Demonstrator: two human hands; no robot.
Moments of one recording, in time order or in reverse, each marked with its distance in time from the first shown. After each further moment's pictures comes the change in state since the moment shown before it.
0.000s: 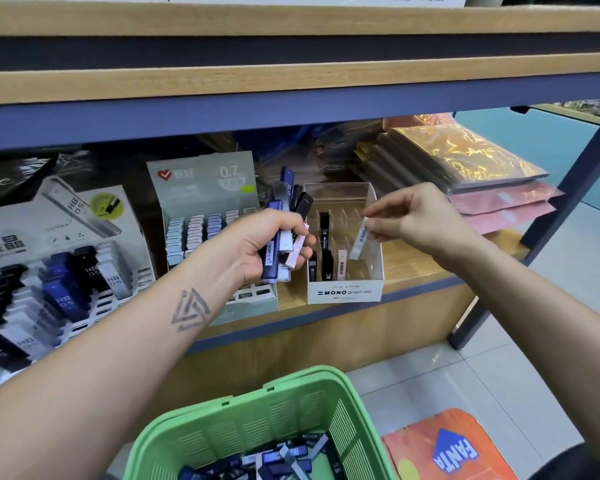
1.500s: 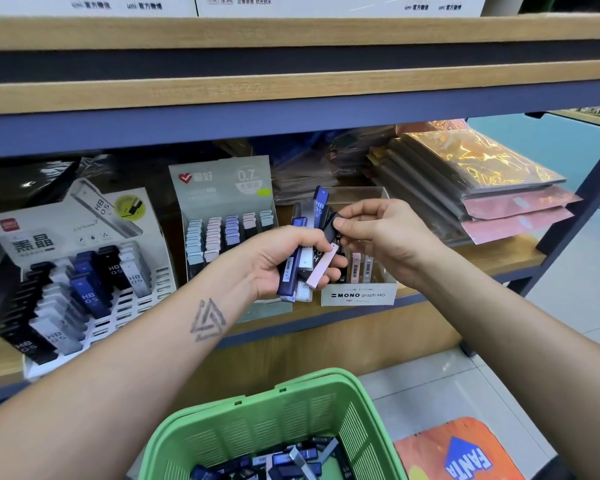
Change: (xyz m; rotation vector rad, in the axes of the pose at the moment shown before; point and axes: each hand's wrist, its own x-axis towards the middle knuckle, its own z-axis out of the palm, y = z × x) left_hand -0.011 -0.011 0.000 0.018 -0.168 -0.050; right_hand -0.004 -0.024 0.057 0.545 -0.073 0.140
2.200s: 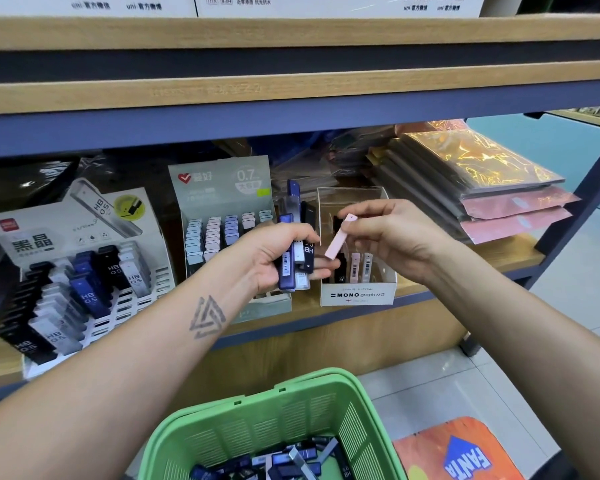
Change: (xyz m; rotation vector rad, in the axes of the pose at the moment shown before) left_hand 0.005 0.003 -0.005 -0.143 0.088 -0.004; right_hand 0.004 -0.001 -0.012 0.038 -0.046 0.068
